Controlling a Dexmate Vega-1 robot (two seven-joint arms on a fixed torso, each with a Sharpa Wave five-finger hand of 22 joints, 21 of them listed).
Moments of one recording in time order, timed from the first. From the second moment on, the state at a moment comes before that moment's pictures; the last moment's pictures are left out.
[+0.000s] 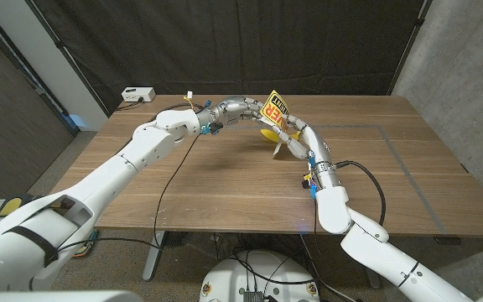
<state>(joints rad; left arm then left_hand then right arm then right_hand) 0.53 0.60 0.59 -1.51 -0.64 0.09 -0.49 1.09 0.15 0.42 -0.14 0.47 0.87 0.09 0.42 0.46 0.75 -0.04 0.94 0.91 0.63 -0.06 0.86 1.00 0.16 0.15 1.23 0.28 -1.18 -0.58 -0.53 -1.96 -0.35 -0.01 -0.62 0.65 0.03 -0.01 0.00 0.25 0.39 -0.02 0.20 0.20 0.35 0.00 0.24 0.25 0.32 -0.04 0.43 0.37 0.29 0.13 0.31 0.21</state>
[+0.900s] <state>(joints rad) 0.49 0.59 0.62 -1.48 -0.61 0.09 -0.54 1.11 0.16 0.41 -0.15 0.38 0.88 0.08 0.42 0.46 0.77 -0.03 0.94 0.88 0.66 -0.06 0.86 0.96 0.16 0.15 1.28 0.25 -1.13 -0.57 -0.57 -1.96 -0.37 -0.10 -0.55 0.66 0.06 -0.02 -0.02 0.26 0.61 0.01 0.27 0.20 0.59 0.02 0.33 0.28 0.51 -0.05 0.56 0.47 0.34 0.13 0.34 0.22</state>
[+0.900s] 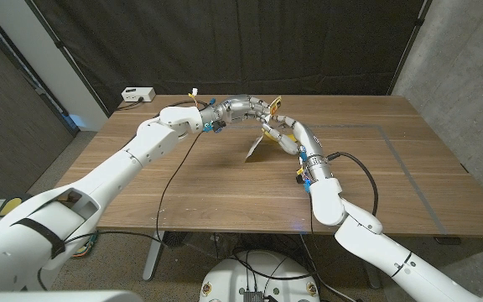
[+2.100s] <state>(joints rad) 0.44 0.60 0.67 -1.51 -0.52 0.07 -0.60 1.11 0.16 0.42 -0.16 0.37 0.88 0.08 0.42 0.46 0.77 -0.04 0.94 0.88 0.66 -0.06 0.85 0.98 0.15 0.14 1.31 0.22 -1.10 -0.38 -0.64 -1.92 -0.48 -0.26 -0.84 0.74 0.08 -0.02 -0.08 0.24 0.99 0.05 0.34 0.23 1.00 0.02 0.59 0.40 0.85 -0.08 0.72 0.59 0.57 0.13 0.48 0.22</state>
